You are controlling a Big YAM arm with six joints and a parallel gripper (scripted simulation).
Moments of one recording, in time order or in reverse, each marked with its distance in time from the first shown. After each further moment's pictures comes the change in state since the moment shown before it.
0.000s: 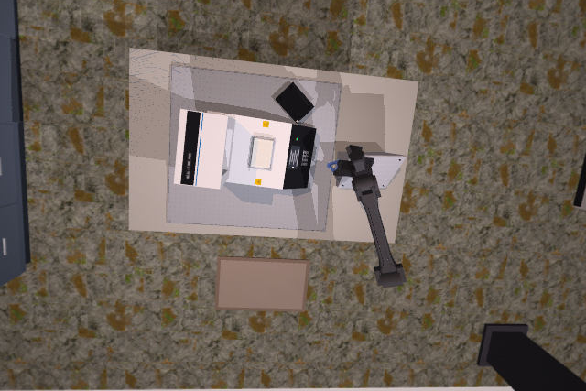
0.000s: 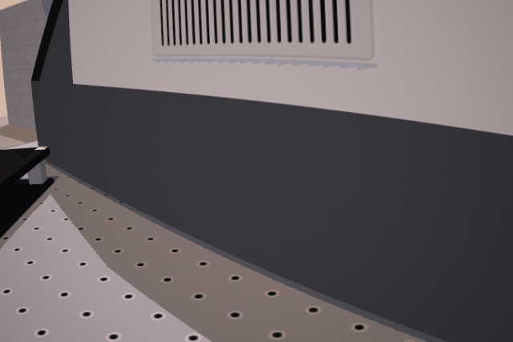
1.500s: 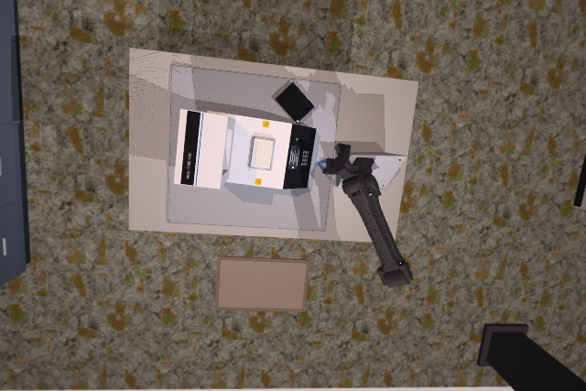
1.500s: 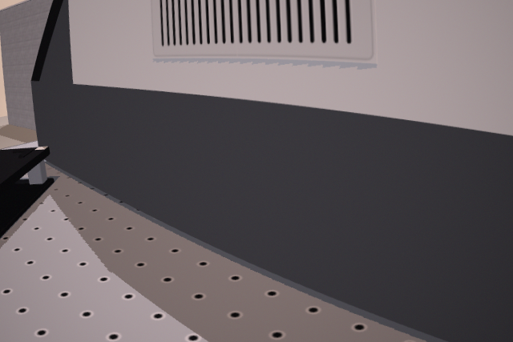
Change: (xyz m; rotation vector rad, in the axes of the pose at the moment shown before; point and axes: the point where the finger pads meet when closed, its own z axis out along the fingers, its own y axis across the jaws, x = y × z) arm 0.000 0.022 0.042 -0.004 -0.008 -0.016
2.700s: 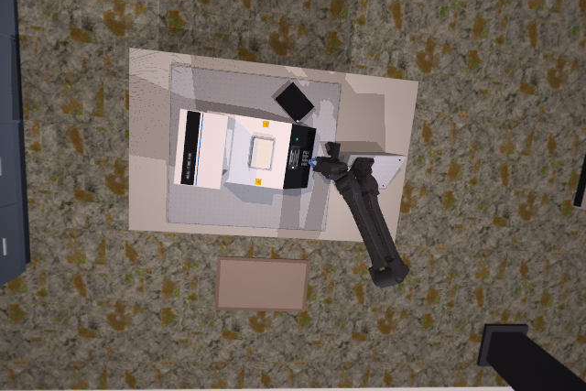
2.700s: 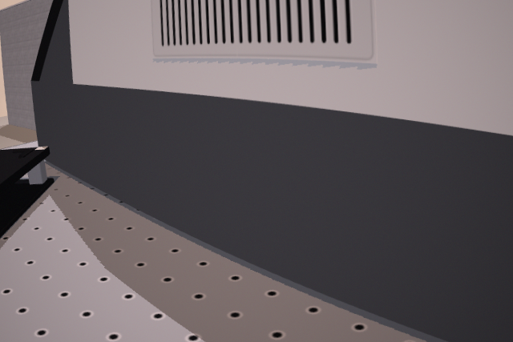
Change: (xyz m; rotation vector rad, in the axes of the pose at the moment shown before) arm 0.001 0.007 0.049 0.009 0.007 0.015
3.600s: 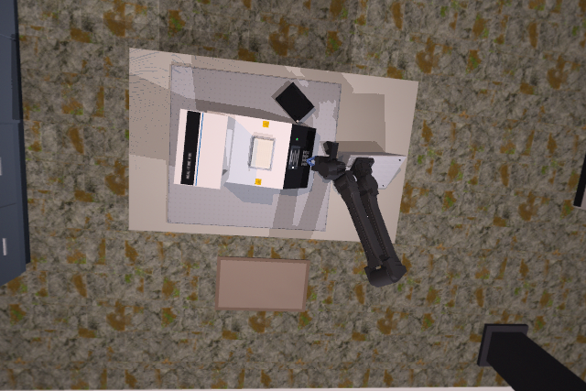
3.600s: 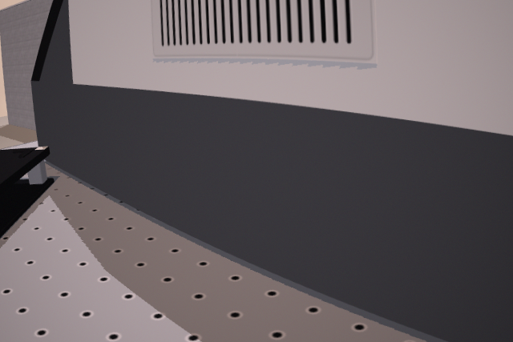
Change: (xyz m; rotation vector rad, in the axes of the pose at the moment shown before) arm -0.003 0.000 0.010 0.005 -0.013 -0.012
